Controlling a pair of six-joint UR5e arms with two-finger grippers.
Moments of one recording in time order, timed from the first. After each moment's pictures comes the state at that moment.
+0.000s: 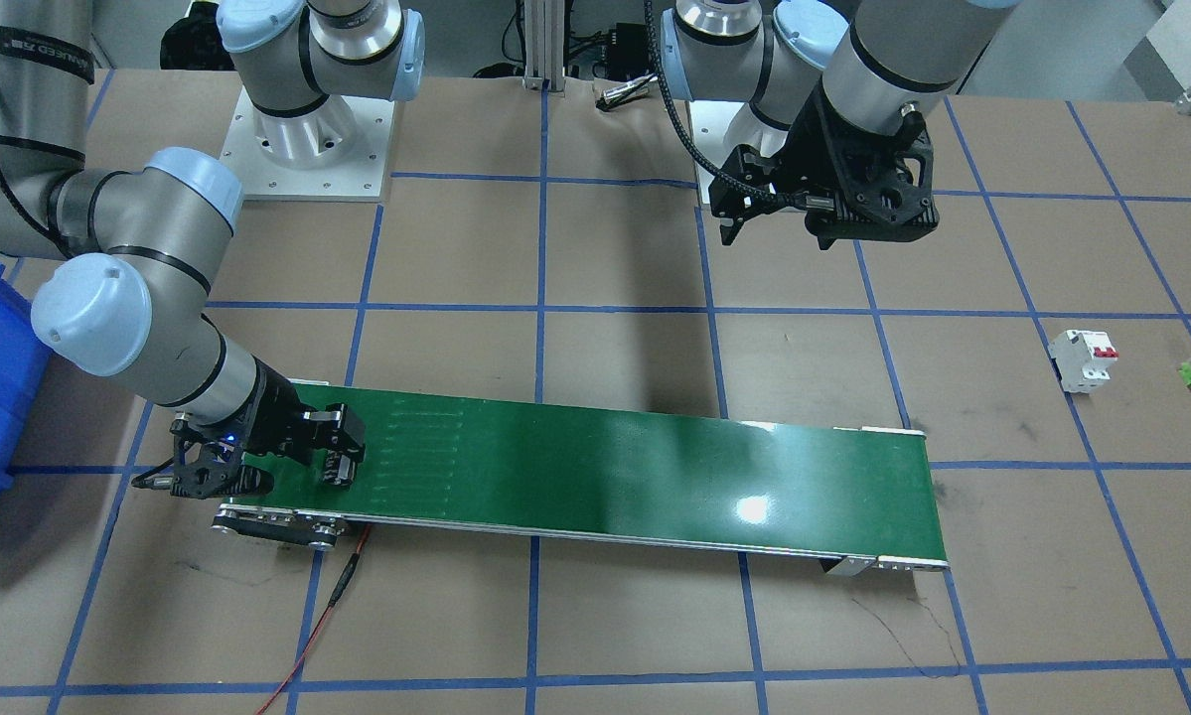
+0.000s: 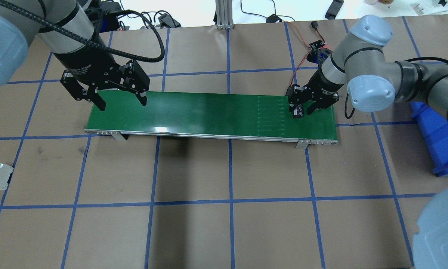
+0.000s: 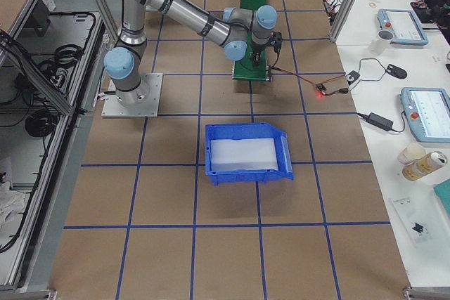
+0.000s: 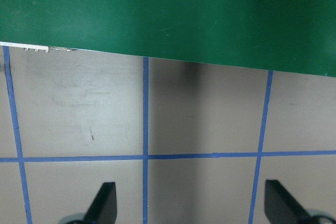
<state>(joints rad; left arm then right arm) -1.58 -1.57 -1.56 -1.69 1.48 -0.04 1.46 -1.24 1.82 -2.10 -1.28 -0.06</state>
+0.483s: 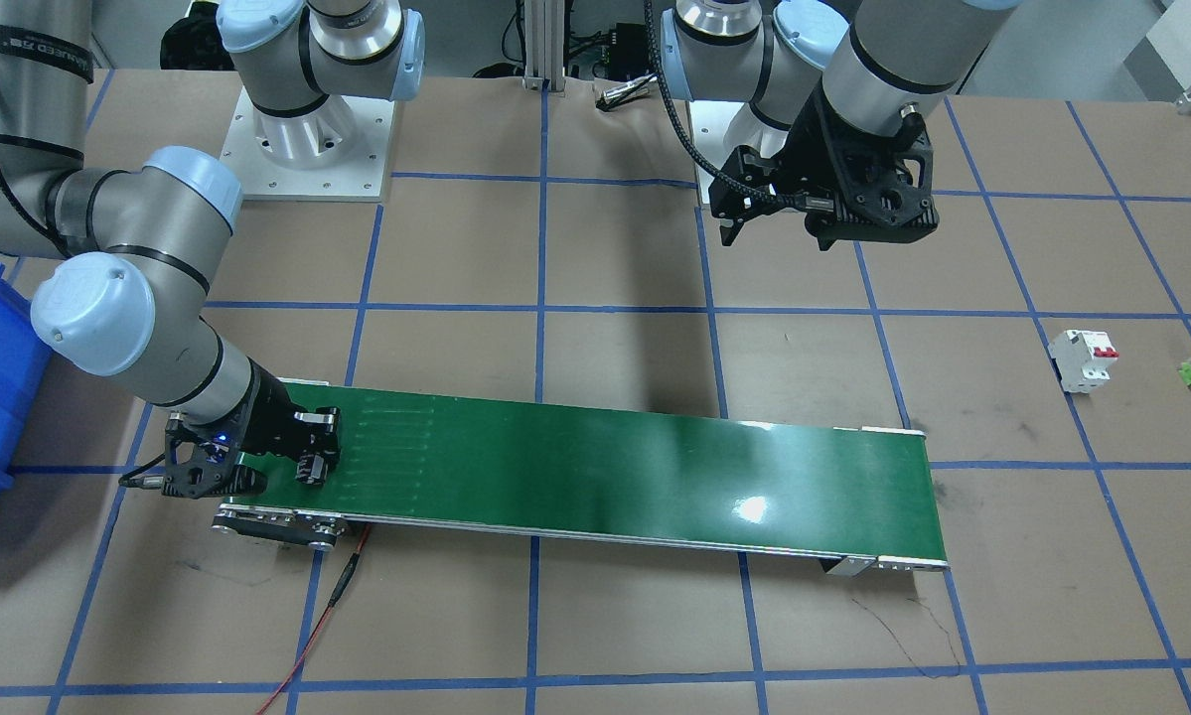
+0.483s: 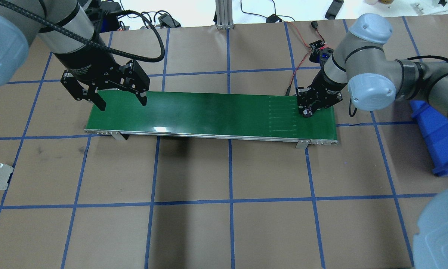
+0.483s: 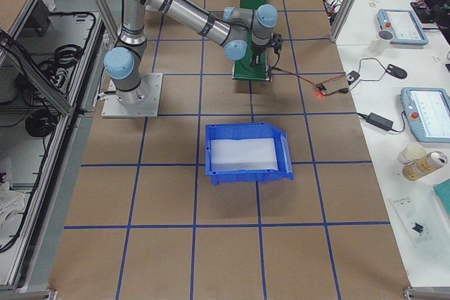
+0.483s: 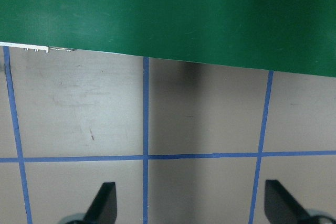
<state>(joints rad) -1.58 -1.57 -1.56 -1.69 1.48 -0.04 1.46 -1.24 1.81 -2.09 -1.36 -0.07</state>
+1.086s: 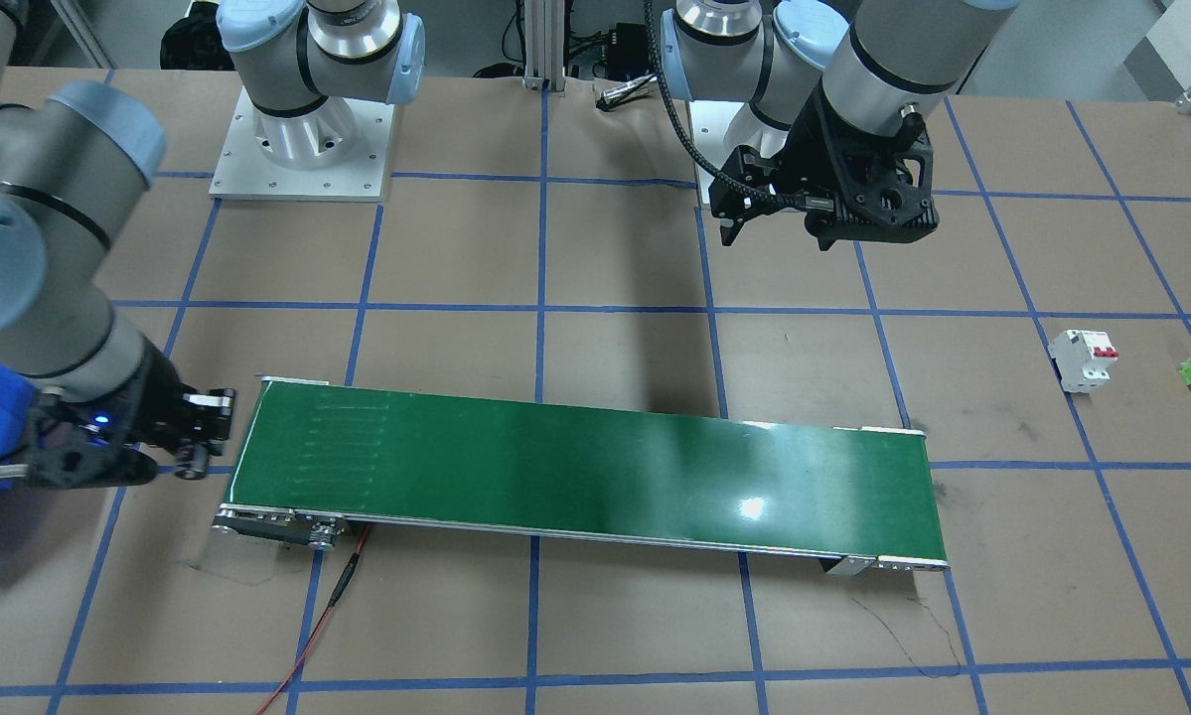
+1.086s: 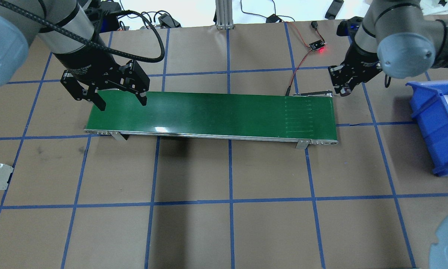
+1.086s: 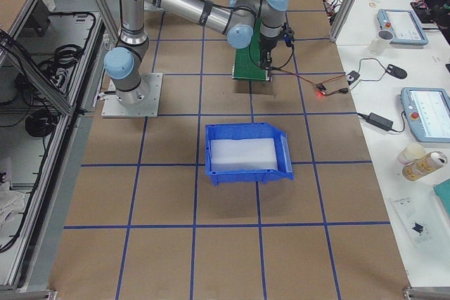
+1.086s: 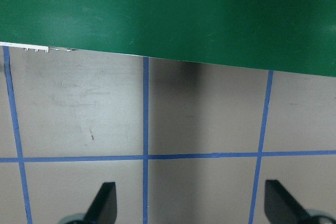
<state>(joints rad) -1.58 -1.57 -1.56 -1.69 1.48 -0.04 1.40 -1.30 1.66 -1.92 -1.57 -0.24</state>
